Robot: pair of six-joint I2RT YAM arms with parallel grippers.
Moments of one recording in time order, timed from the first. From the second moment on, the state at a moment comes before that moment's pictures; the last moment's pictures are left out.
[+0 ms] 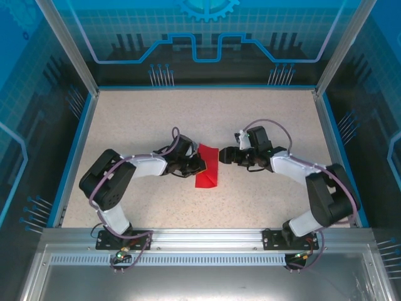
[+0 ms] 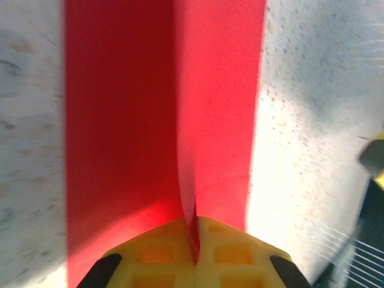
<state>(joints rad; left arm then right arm) -0.56 1.73 0.86 -0.04 0.40 -0.92 0.38 1.48 0.77 -0.15 -0.48 0.50</state>
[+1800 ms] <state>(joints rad) -0.94 2.04 1.57 -0.88 -0.49 -0.51 0.17 1.08 0.68 -0.46 -0.09 0.56</state>
